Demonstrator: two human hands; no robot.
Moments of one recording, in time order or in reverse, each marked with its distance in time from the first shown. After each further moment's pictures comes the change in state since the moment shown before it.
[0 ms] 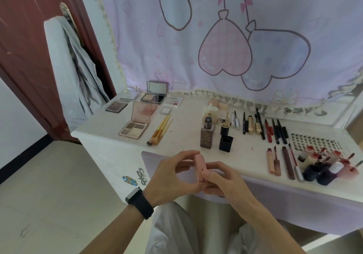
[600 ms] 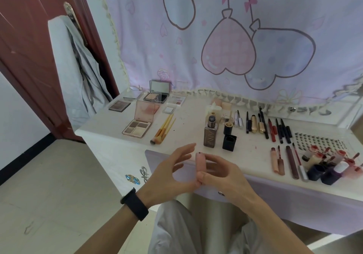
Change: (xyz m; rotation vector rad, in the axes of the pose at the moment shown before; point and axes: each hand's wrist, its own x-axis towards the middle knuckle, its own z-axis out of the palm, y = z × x) left_hand -0.007 -0.002 -0.018 -0.056 -0.105 -0.082; right_hand 0.010 -0.001 0.004 -0.168 -0.040 -0.130
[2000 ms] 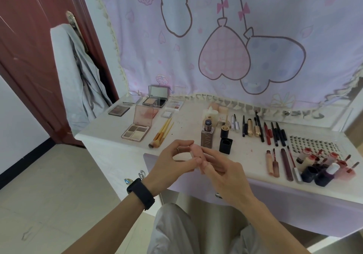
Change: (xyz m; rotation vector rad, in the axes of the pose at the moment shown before) left_hand 0.024 0.030 0.005 -0.346 0.170 -0.152; right_hand -0.003 -0.009 0.000 -0.249 0.159 -0.317
